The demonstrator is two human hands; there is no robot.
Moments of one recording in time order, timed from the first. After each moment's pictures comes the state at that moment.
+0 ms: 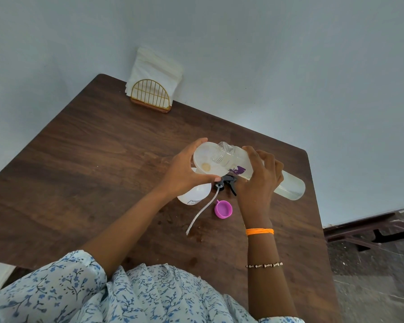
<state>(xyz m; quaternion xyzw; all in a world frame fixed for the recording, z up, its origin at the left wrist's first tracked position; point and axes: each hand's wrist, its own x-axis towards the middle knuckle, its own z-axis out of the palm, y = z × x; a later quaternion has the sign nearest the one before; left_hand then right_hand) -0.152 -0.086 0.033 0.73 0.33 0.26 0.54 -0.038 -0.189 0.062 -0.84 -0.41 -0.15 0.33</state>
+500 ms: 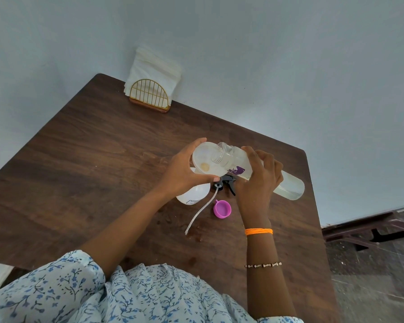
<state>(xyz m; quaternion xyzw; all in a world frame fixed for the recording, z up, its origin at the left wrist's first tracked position) -0.153 -0.086 0.032 0.73 0.33 0.26 0.54 -0.040 -0.191 0.064 -0.84 -0.41 -0.15 0.32</state>
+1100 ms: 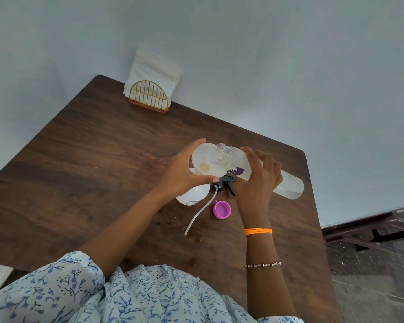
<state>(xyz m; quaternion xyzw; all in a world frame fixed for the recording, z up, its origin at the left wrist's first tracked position) -0.153 -0.087 0.034 0.73 0.32 0.26 0.54 -0.040 -0.191 0.065 -0.85 -0.40 -0.14 0.32</state>
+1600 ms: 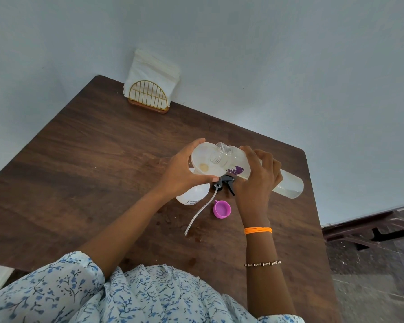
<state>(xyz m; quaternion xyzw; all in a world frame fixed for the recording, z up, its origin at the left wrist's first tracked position) -0.152 -0.087 0.031 0.73 0.33 0.26 0.54 -0.041 -0.190 0.065 -0.84 -0.40 -0.15 0.32</state>
